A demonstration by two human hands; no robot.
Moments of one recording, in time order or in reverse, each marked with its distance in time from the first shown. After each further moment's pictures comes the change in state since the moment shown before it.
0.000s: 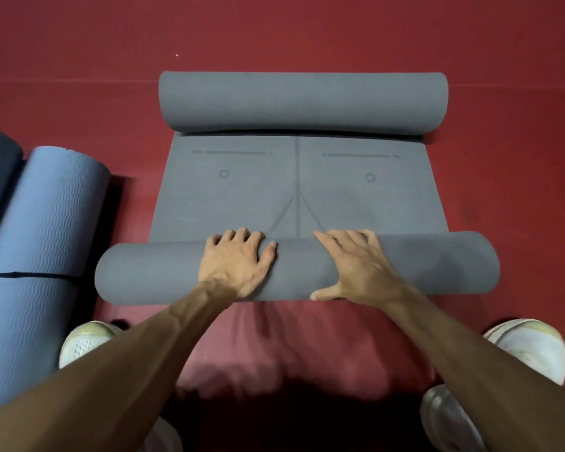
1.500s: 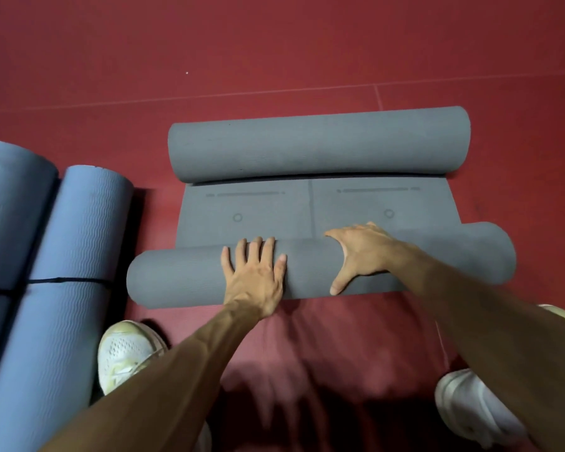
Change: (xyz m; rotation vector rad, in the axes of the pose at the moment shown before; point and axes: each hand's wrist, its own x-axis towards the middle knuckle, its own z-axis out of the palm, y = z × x) left_hand -0.039 0.018 0.005 -0.021 -0.001 -0.120; right_hand 0.028 0.006 -0.030 0.142 -0.375 0.049
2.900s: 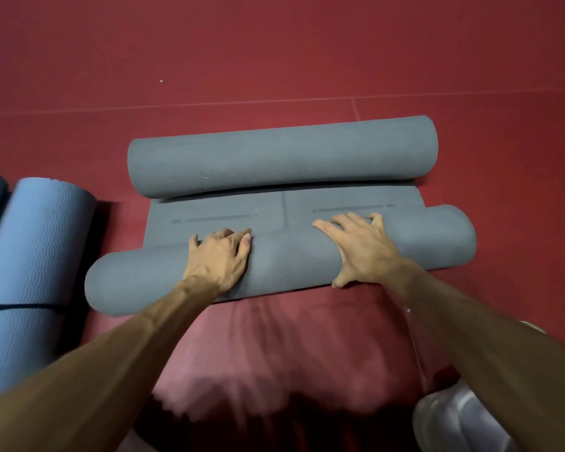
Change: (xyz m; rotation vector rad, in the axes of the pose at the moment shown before) left_hand 0.067 -0.010 -0.027 -0.148 -0.023 0.088; right_hand -0.001 0.044 0.003 -0.265 0.297 0.037
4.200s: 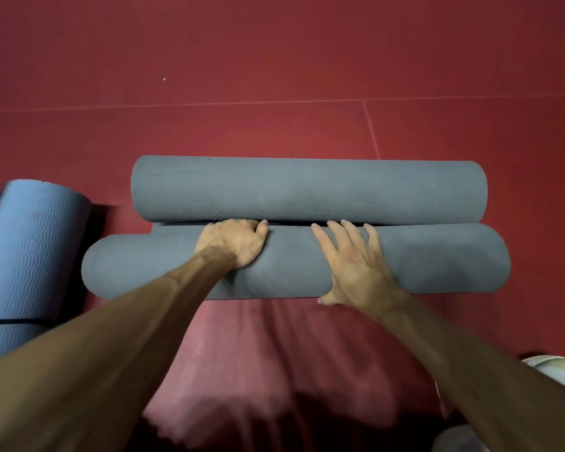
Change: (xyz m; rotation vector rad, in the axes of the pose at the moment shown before) left_hand 0.058 0.016 -0.015 0.096 -0.146 -0.048; right_hand 0.011 -0.034 0.017 -0.010 0.178 0.063
